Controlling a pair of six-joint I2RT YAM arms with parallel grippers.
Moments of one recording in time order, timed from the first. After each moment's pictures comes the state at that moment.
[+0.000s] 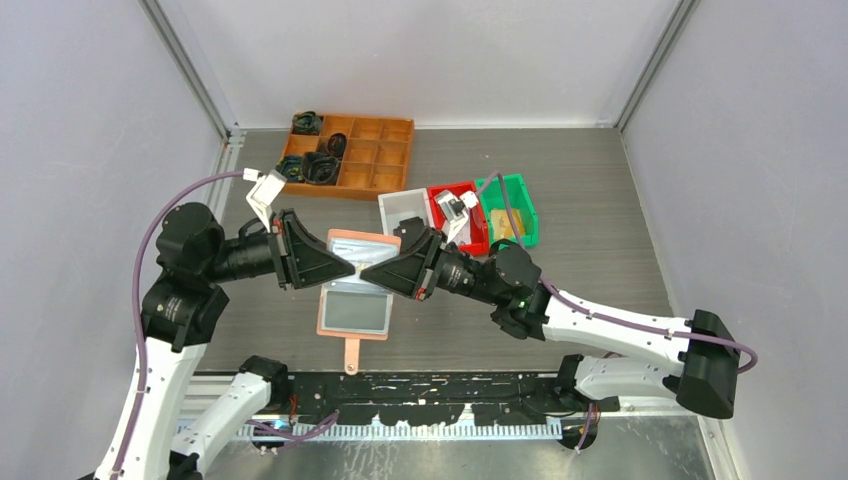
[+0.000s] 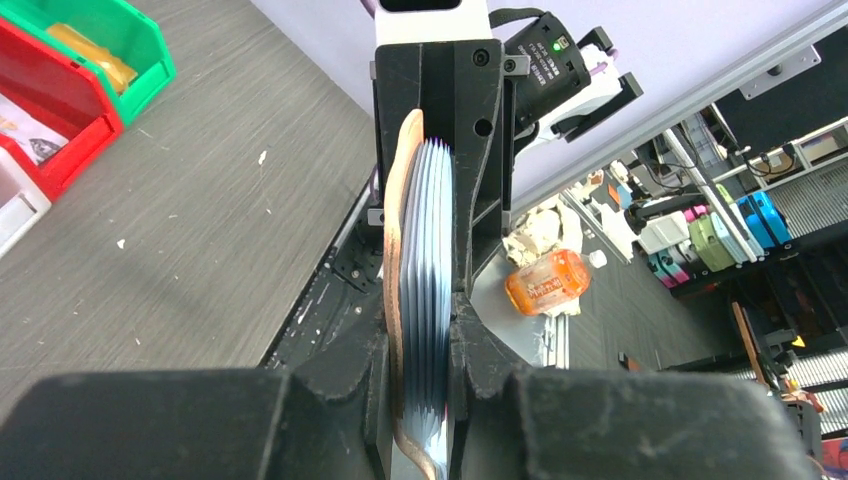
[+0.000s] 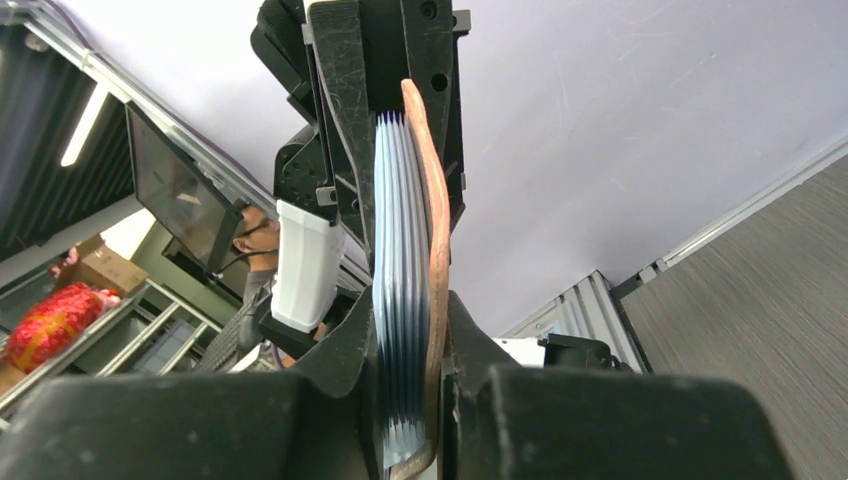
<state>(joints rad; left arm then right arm) -0.28 0.74 1.15 -0.51 1.02 -0.64 1.10 1.13 0.79 0.73 -0.24 0.97</state>
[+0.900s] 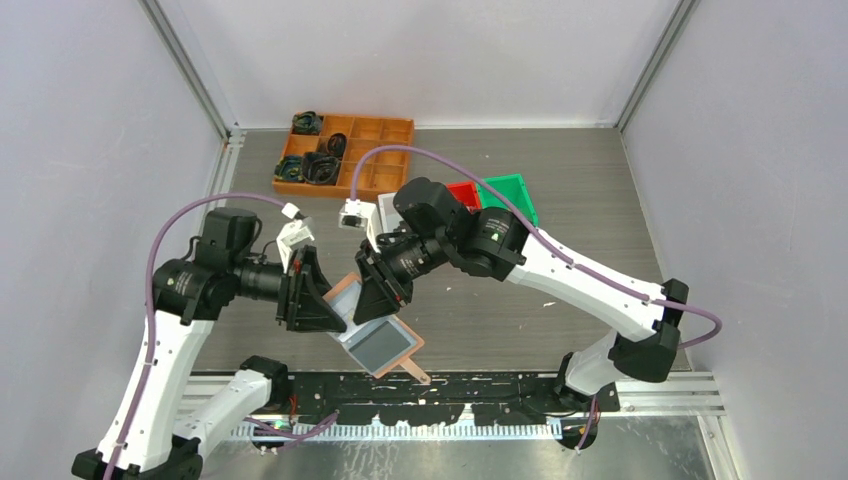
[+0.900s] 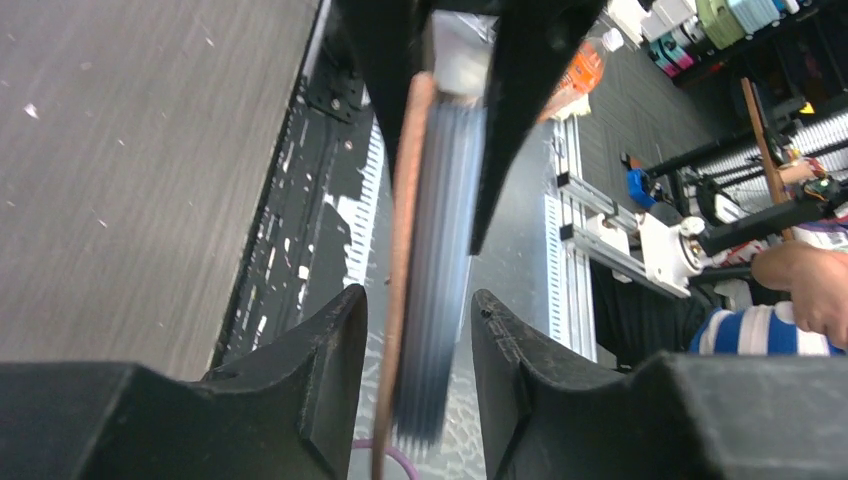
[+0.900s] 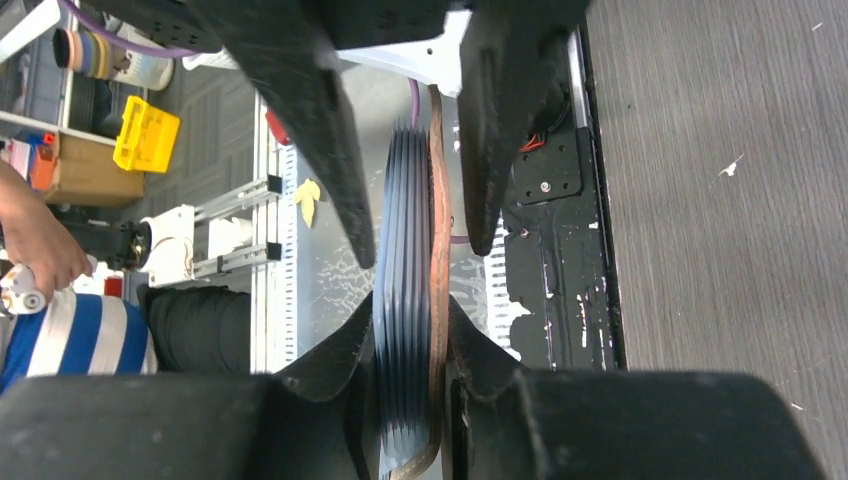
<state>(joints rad) -0.28 0.85 1.21 -1.20 1.26 0.17 1.11 1.47 1.63 -0.69 -0.67 0.35</state>
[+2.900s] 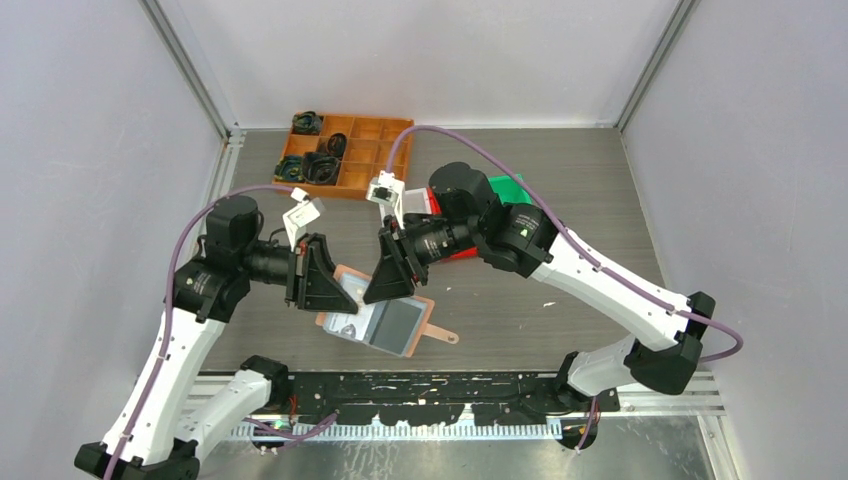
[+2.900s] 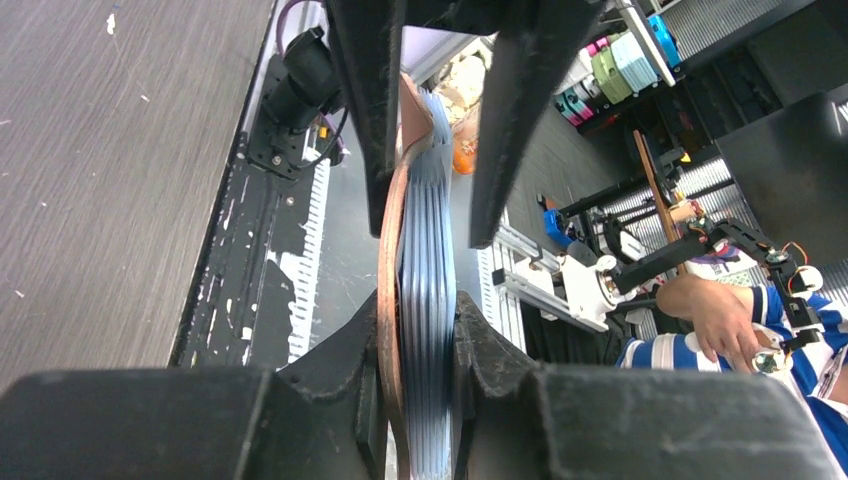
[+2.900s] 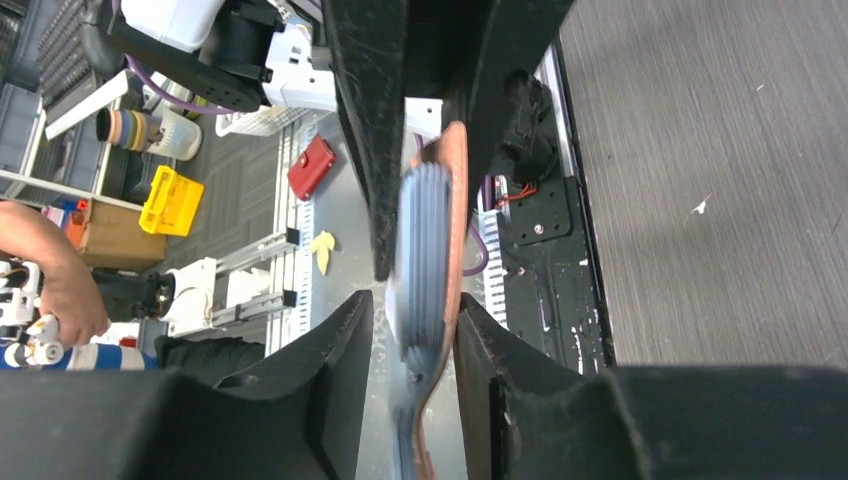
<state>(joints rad) -0.32 0.83 1.06 -0.70 1.37 -0.32 1.01 1.38 1.55 -0.58 -0.73 0.41</state>
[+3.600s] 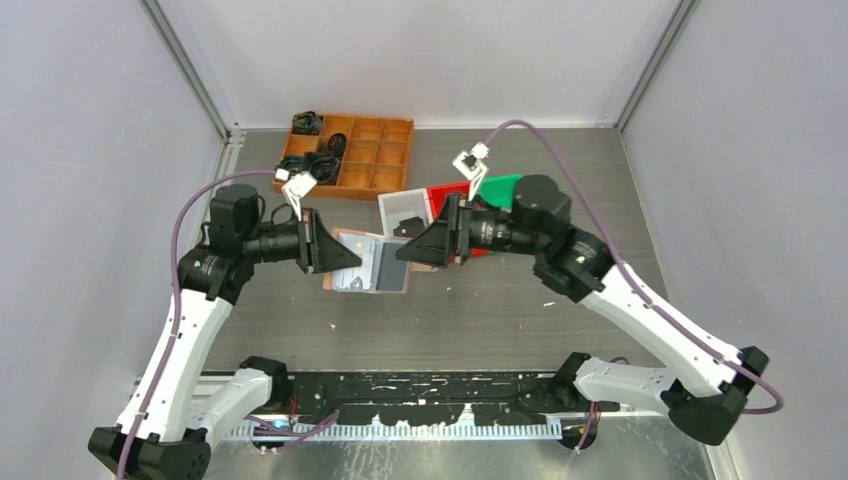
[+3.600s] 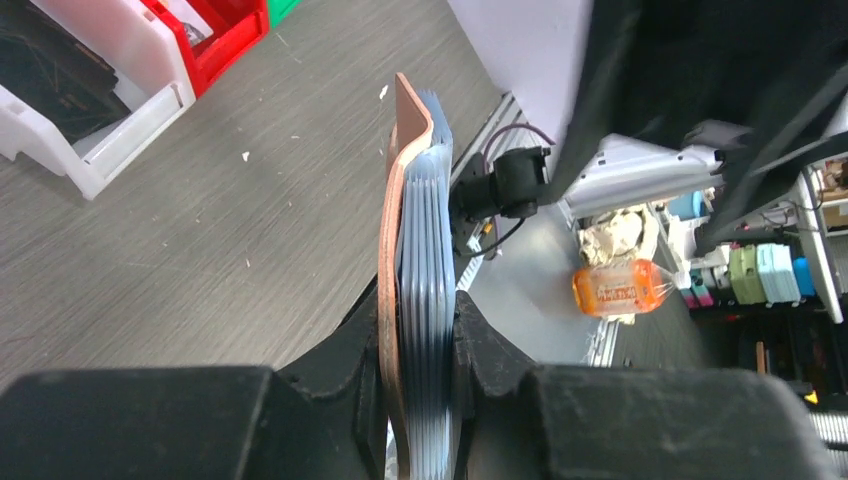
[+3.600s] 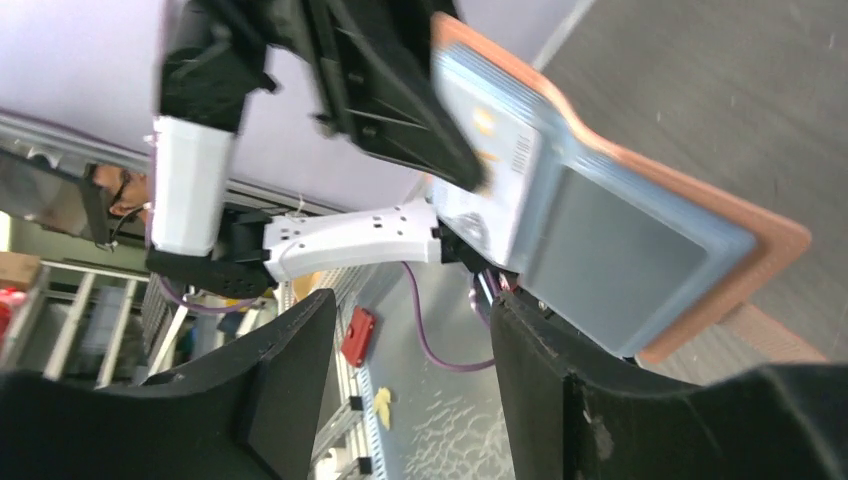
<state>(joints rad) -0.21 0.90 1.05 -0.65 0.97 -0.39 0.81 1.09 1.16 -0.19 -0.56 0.84</state>
